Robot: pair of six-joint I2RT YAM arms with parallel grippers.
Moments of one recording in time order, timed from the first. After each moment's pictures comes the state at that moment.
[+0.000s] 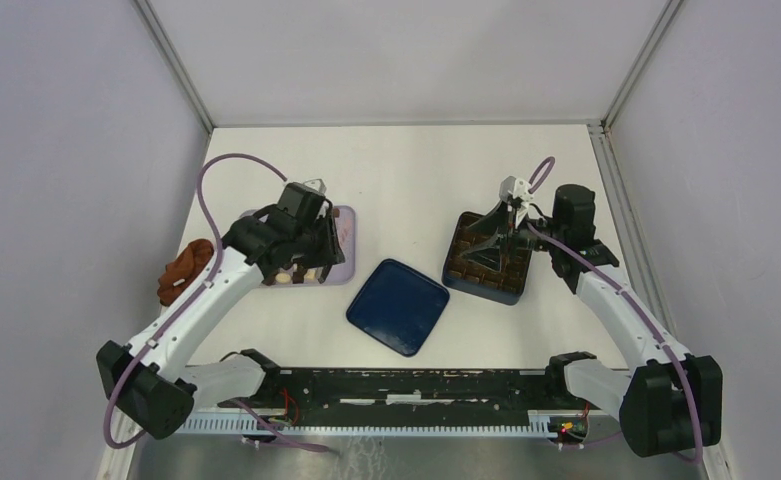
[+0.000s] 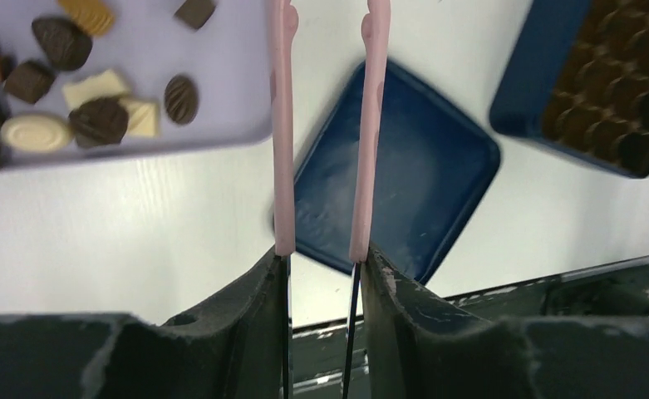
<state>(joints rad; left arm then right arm) -0.55 1.12 1.12 -0.88 -0.05 -0.61 0.15 1.09 0.71 0.00 -1.15 -0.19</state>
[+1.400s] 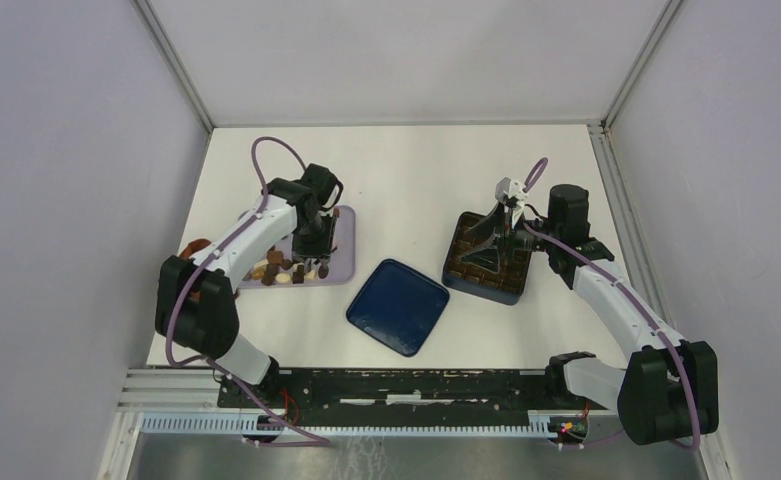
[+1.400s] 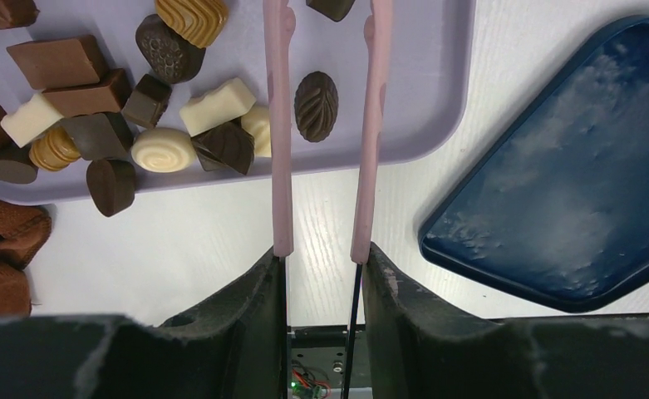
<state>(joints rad) -0.39 1.55 1.23 -1.04 -0.09 -0.28 0.15 1.14 0.71 -0.04 -1.16 -0.23</state>
